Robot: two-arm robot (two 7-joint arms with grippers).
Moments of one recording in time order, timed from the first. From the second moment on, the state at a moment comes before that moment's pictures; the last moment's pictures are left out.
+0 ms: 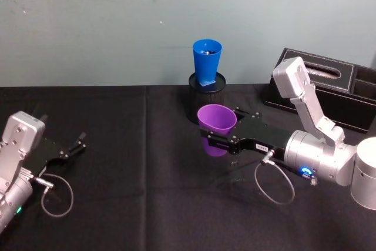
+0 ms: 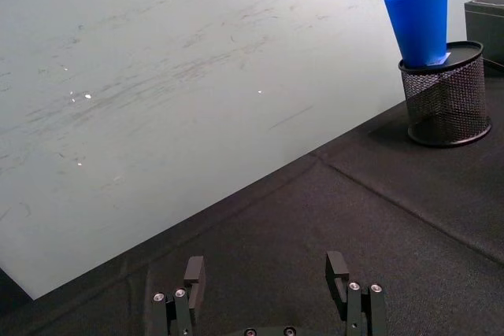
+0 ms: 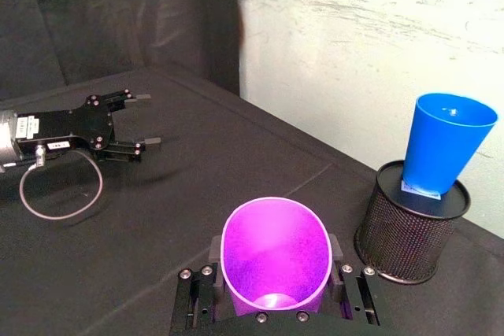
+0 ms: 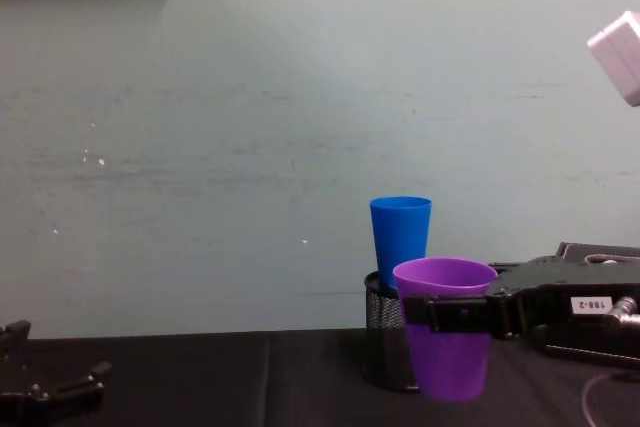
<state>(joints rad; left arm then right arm) -0.20 0.60 0.45 -1.41 -0.25 -0.12 0.03 0.37 0.51 -0.46 -1.55 0.43 0.24 0.49</state>
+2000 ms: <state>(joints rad) -0.20 0.60 0.45 -1.41 -0.25 -0.12 0.03 0.51 0.47 -0.47 -1.46 0.47 0.26 0.50</state>
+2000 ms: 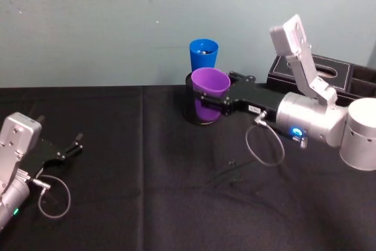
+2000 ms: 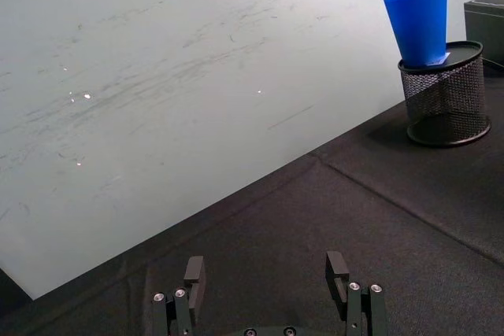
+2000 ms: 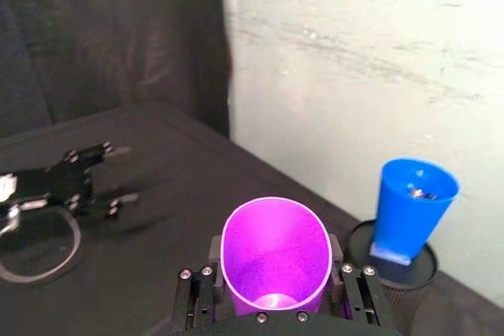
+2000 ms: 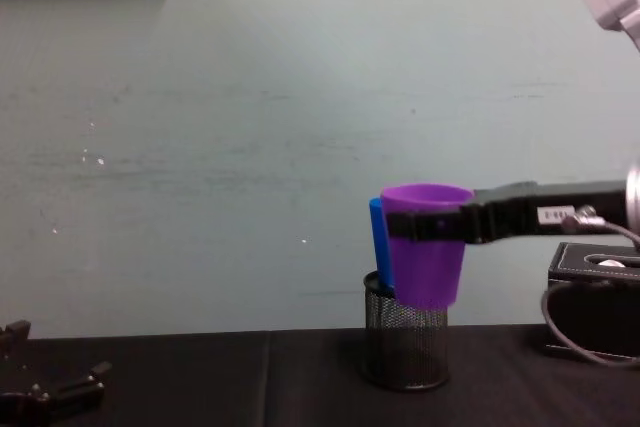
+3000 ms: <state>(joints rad) -0.20 0.60 0.45 -1.41 -0.25 -0.12 0.03 0.69 0.33 -0.48 -1.21 0.42 0.21 0.45</state>
